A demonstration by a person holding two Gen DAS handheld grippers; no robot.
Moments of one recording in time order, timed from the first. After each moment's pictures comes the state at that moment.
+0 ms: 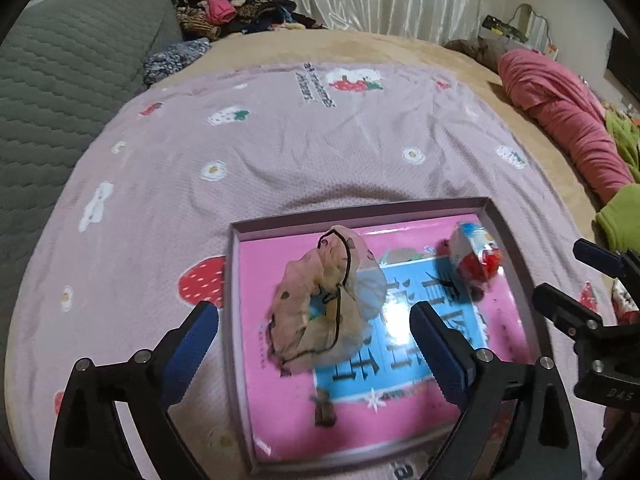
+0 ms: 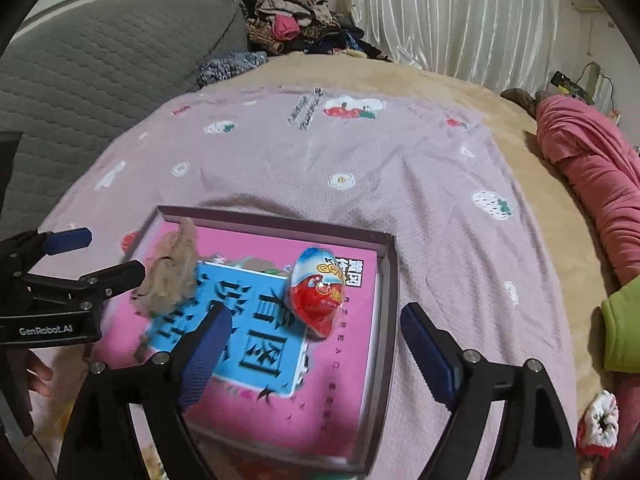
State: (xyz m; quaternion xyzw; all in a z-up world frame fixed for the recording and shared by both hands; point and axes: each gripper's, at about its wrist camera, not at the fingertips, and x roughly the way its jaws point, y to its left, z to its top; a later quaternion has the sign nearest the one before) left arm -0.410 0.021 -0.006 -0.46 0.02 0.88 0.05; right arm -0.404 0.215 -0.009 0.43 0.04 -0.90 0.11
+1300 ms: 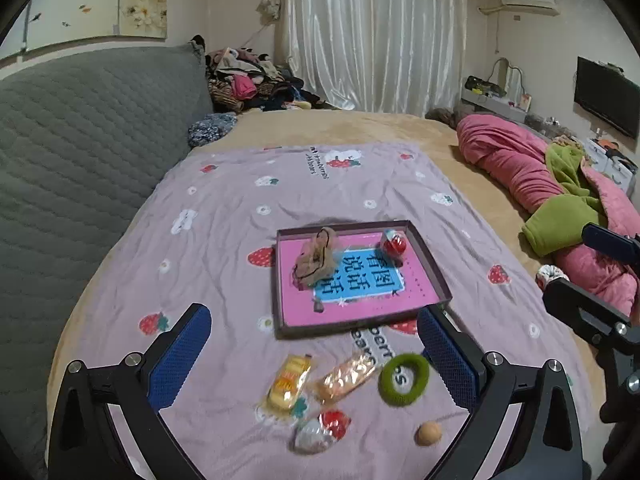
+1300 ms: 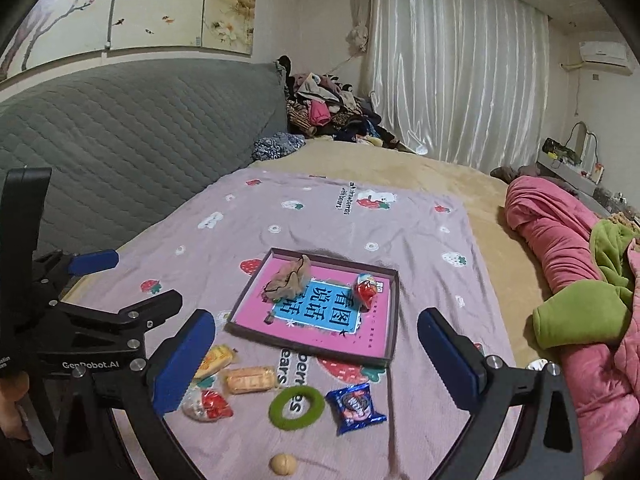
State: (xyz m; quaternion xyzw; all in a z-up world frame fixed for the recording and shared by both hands) left arm -0.133 -0.014 0.143 -0.34 0.01 0.94 0.05; right arm -0.148 0.184 0.156 0.30 0.06 -0.94 0.14
